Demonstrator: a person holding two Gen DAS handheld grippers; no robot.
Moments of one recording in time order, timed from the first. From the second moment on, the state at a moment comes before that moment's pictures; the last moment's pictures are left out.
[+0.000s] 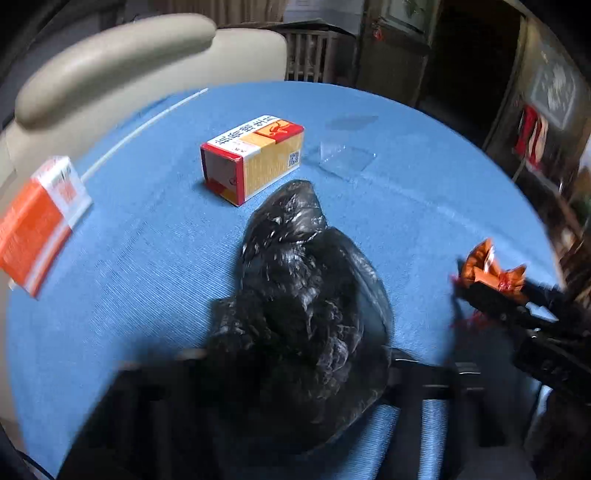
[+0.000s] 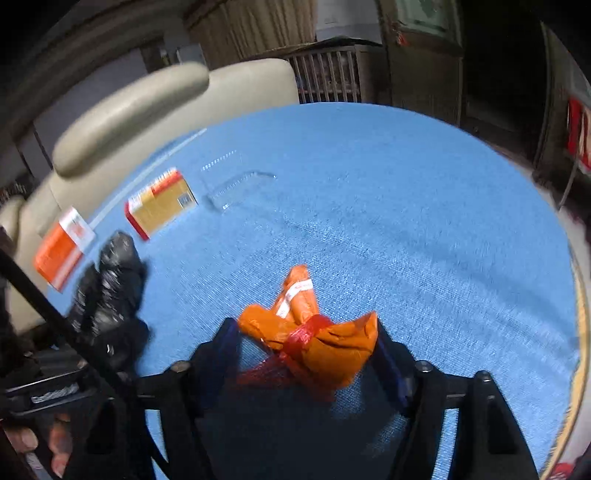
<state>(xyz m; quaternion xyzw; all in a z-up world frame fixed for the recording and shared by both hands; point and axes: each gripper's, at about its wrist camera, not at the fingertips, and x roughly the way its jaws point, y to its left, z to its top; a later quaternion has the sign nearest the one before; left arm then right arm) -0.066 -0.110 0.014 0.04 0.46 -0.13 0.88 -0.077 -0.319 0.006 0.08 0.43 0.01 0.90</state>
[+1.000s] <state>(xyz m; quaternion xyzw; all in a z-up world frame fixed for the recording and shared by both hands) -0.141 -0.094 0.058 0.02 0.44 -0.16 0.89 -0.188 -0.305 0.043 0.12 0.40 0.02 0.91</state>
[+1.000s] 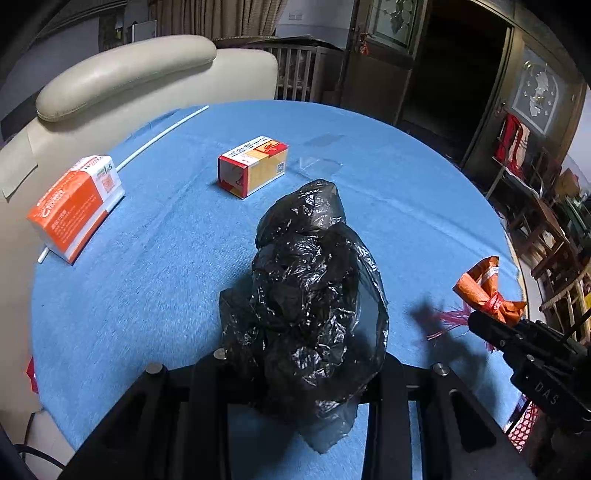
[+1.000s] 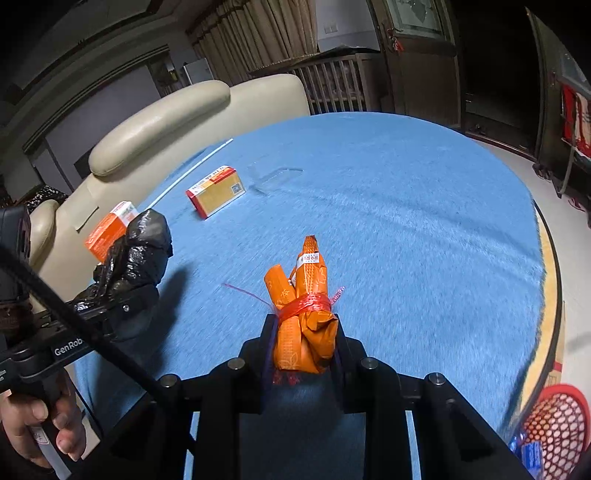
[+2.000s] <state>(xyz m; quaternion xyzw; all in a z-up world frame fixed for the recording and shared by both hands) -0.190 -0.110 0.095 0.00 0.38 -0.27 0.88 -0.270 -0.337 0.055 0.18 0.36 -0.02 0.91</state>
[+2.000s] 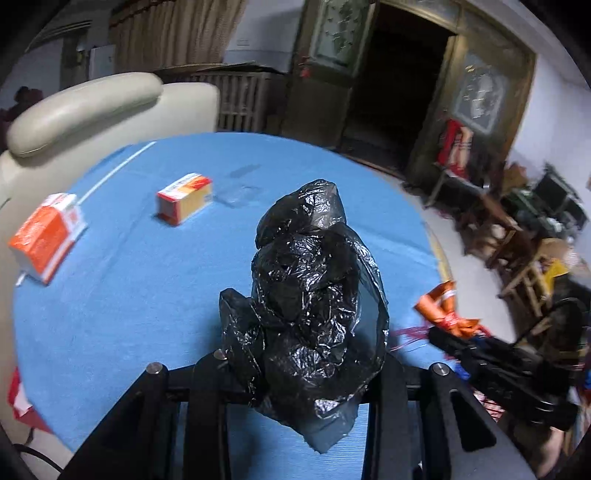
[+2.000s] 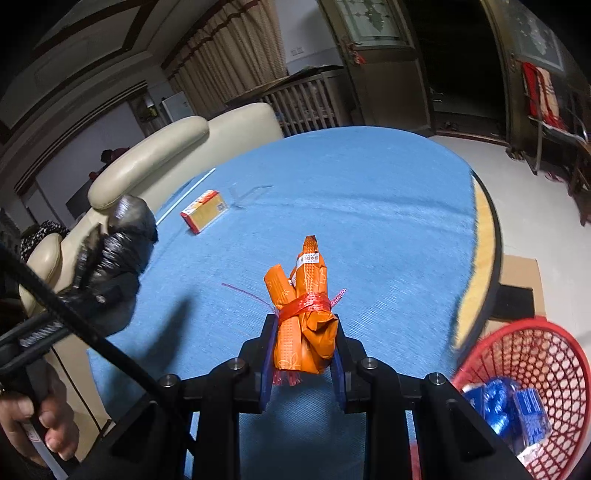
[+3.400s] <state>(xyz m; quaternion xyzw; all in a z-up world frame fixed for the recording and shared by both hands) -0.311 -0.343 0.055 0.19 0.41 -0.51 0.73 -0.448 -0.502 0.017 0.30 0.32 -0.22 0.87</state>
